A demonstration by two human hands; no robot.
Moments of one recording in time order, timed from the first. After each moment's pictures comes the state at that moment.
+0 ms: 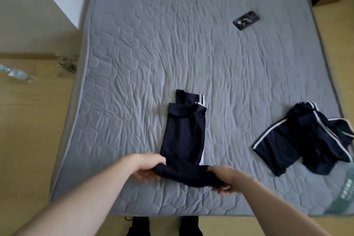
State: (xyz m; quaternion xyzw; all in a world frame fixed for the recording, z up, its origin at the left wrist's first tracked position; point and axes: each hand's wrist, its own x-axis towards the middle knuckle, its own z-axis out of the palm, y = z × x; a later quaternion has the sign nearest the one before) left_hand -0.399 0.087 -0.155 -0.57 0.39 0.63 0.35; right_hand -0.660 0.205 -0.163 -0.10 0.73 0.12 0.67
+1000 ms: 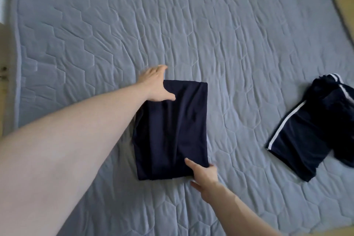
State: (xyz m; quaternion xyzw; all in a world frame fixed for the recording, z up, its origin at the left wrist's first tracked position) left_hand -0.567 -0.142 -0.296 -0.46 0.84 0.25 0.16; right_hand -0.624 0.165 -0.332 0.18 0.75 -0.30 0.55
